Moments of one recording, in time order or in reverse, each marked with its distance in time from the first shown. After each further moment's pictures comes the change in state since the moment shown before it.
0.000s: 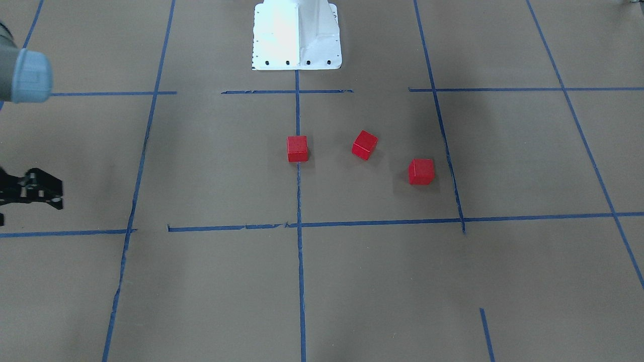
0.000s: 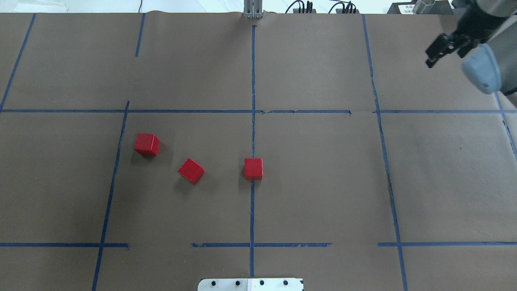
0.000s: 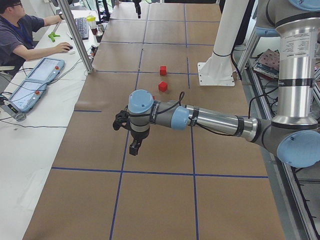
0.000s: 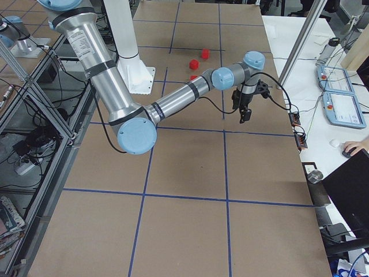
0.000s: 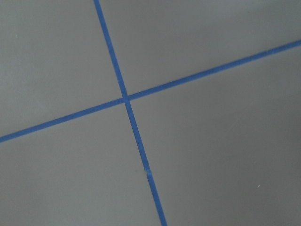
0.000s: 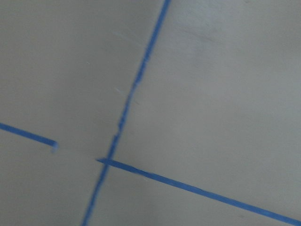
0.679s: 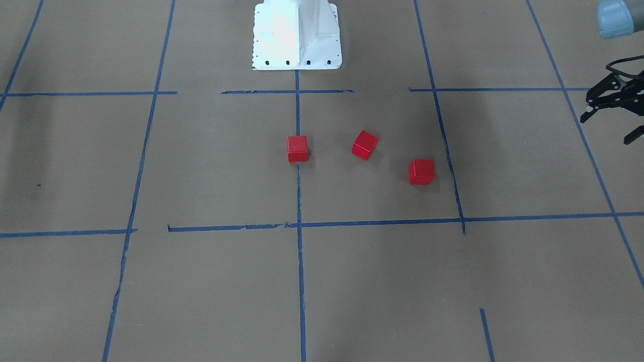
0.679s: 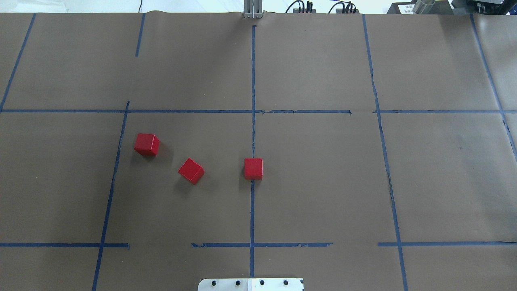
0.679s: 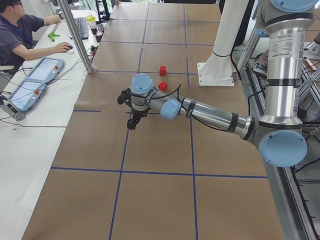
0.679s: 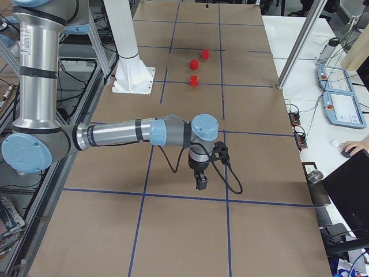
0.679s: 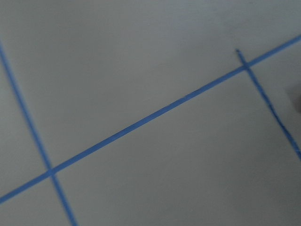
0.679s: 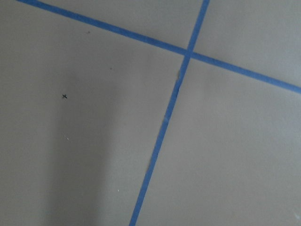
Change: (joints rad) left arm 0.256 -0.044 -0.047 -0.250 -0.019 -0.094; right arm 0.287 -0.539 0.191 0.027 0.008 -0.353
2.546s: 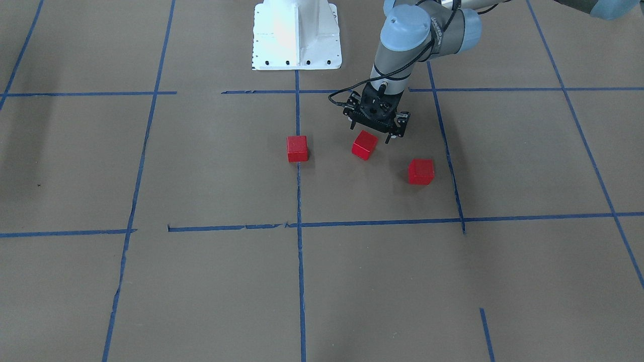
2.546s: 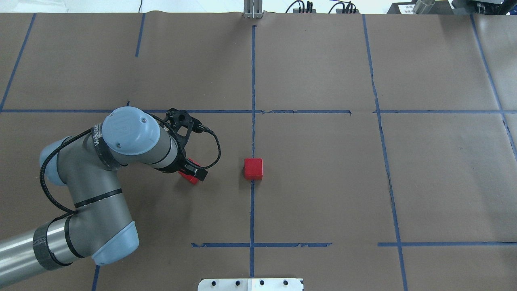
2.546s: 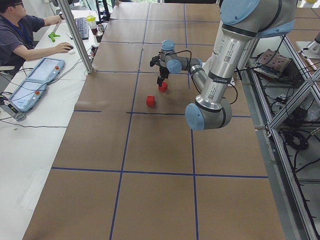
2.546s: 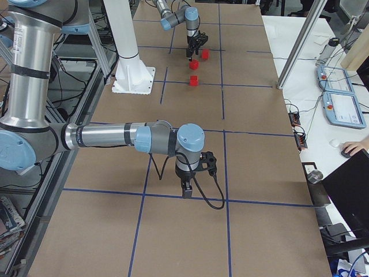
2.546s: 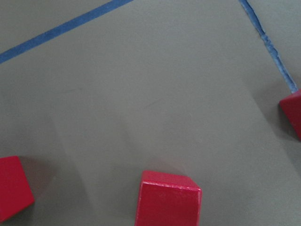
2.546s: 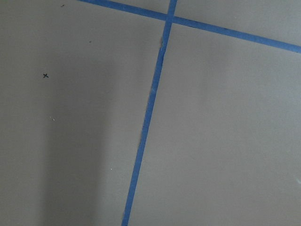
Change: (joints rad) left arm 0.760 -0.483 0.067 0.183 0.526 -0.754; right arm 0.019 -0.050 0.008 0.004 0.001 0.034
